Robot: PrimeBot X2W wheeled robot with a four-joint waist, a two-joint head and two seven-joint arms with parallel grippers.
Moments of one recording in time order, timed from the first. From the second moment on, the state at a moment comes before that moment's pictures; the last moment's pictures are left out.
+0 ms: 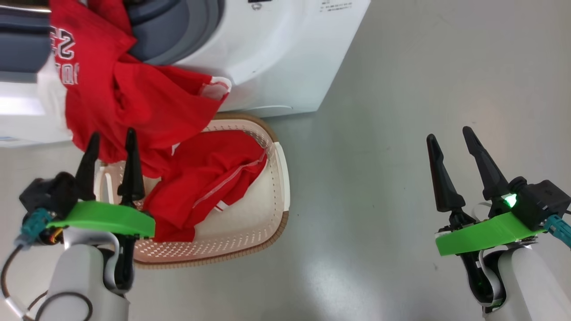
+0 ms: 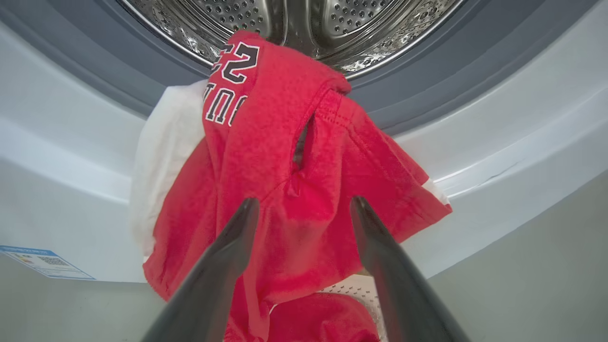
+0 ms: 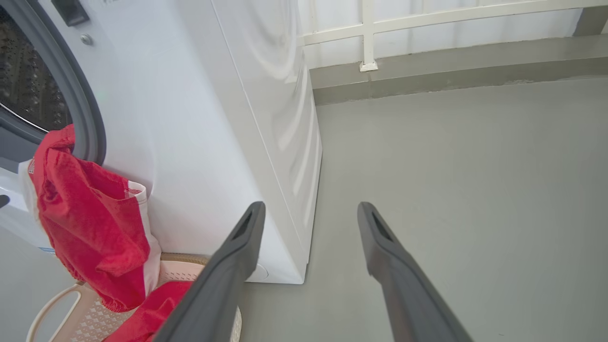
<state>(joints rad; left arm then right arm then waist) -0.53 0.06 0.09 0.54 -0.31 -0.13 -0.26 -0.25 -0.09 0.04 0.16 0.34 0.12 -0.26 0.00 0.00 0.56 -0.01</state>
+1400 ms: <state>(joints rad) -0.40 0.05 0.08 0.23 -0.22 -0.13 -0.26 -0.19 -0.09 0.04 0.16 0.35 0.12 -0.26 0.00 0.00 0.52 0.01</state>
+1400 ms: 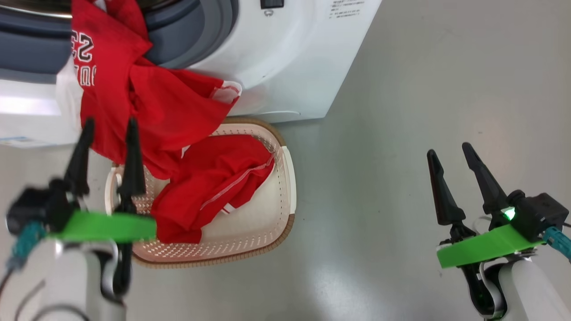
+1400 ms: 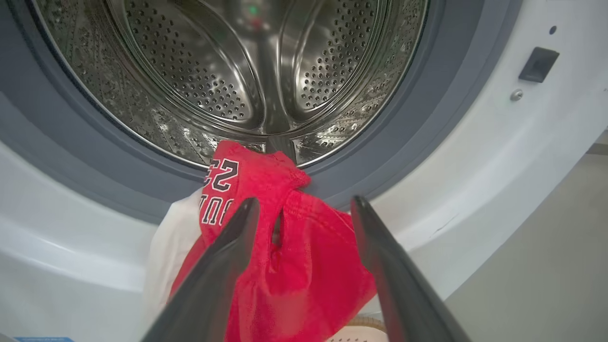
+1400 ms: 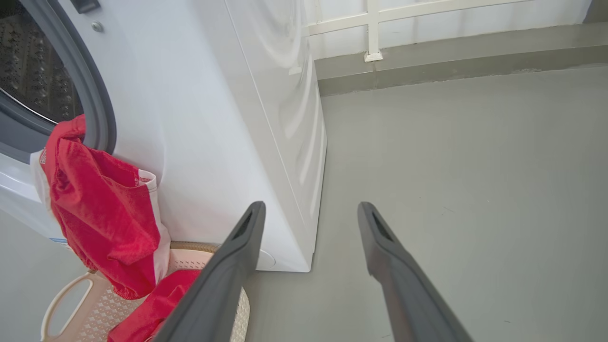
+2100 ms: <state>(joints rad) -0.88 0.14 0.07 0.79 -0.15 -0.13 -0.26 -0.26 -0.07 0.05 0.16 0.35 0.12 -0.26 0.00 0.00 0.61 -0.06</state>
